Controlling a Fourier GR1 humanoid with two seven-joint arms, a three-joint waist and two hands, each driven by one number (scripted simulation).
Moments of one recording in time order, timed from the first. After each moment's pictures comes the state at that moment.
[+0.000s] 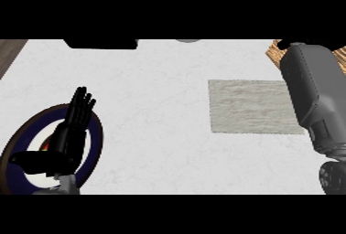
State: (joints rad) left arm -0.01 0.07 -0.05 -1.70 0.04 0.13 0.03; right arm -1.16 -0.26 -0.57 -0.45 1.73 -0.54 1.11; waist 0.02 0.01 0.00
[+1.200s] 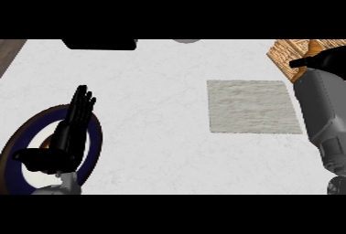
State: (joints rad) left arm -0.02 0.06 -0.04 -1.69 0.02 0.13 0.03; right arm -1.00 -0.30 -0.66 -0.47 1.60 -0.67 1.03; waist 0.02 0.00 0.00
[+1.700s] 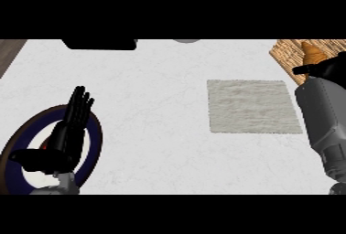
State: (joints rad) left arm -0.02 0.07 -0.03 -1.68 0.03 0.12 0.01; right arm -0.94 -0.30 -0.64 -0.49 1.53 -0.77 0.97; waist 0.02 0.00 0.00
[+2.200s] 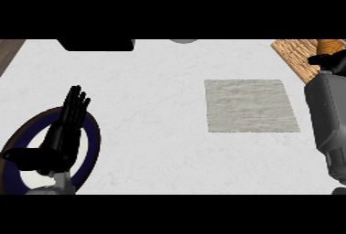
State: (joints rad) left arm -0.02 0.08 0.00 -1.68 0.04 0.11 0.02; right arm -0.90 -0.31 -0.56 -0.66 1.68 -0.79 1.06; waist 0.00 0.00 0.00
